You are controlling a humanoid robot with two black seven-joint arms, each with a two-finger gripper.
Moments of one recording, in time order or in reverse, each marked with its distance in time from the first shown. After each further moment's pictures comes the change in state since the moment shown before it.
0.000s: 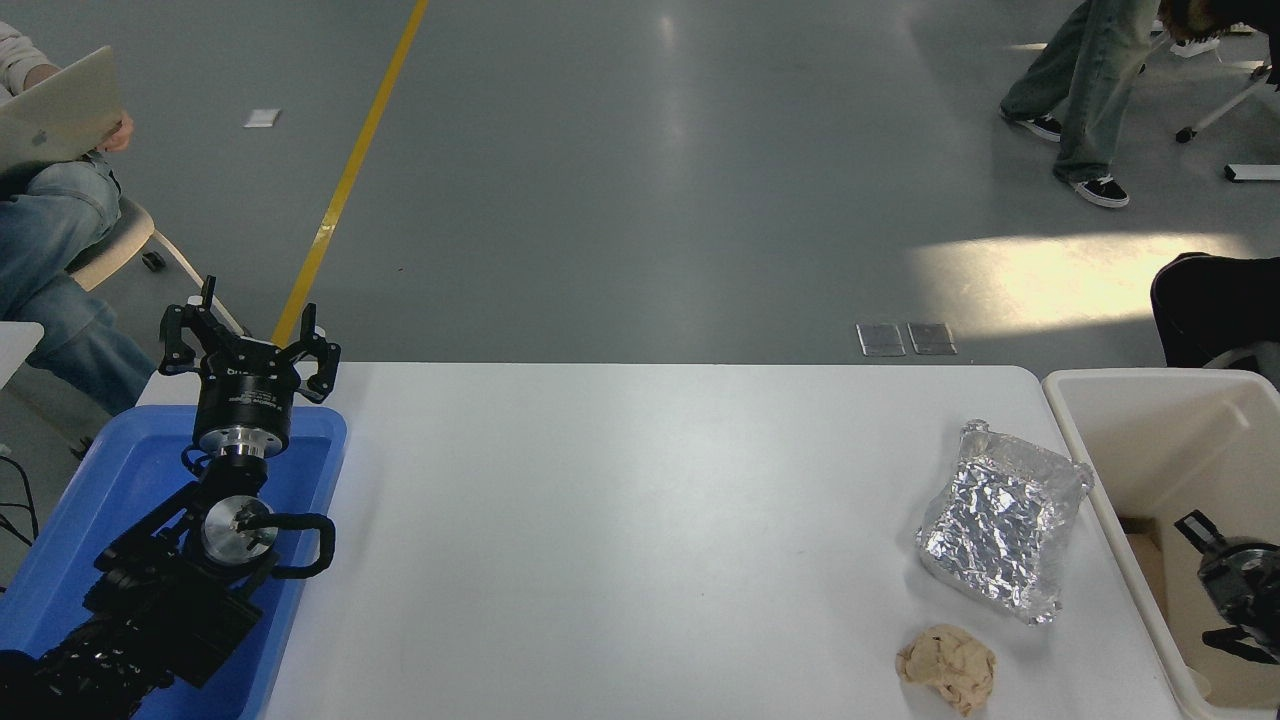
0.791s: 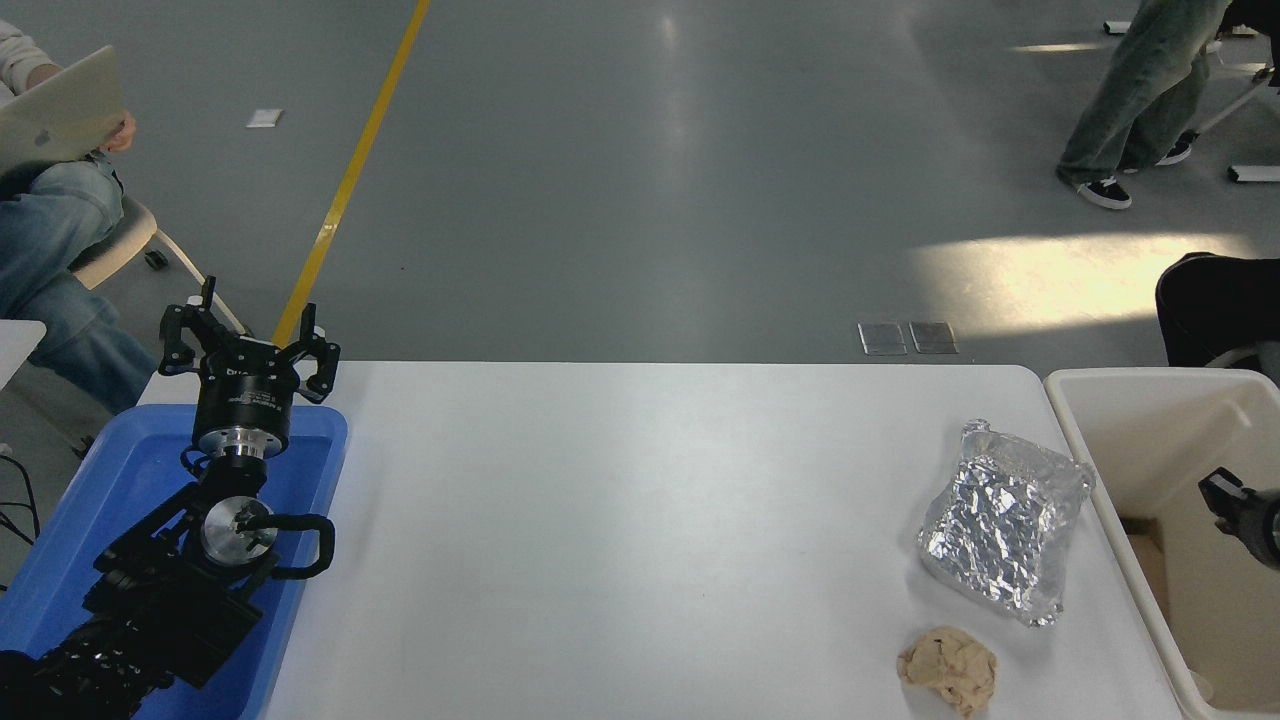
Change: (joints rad) left arm 0.001 0.000 0.000 0.000 0.000 0.000 0.000; right arm 0.458 -0.418 -0.072 0.712 -0.205 0.131 0.049
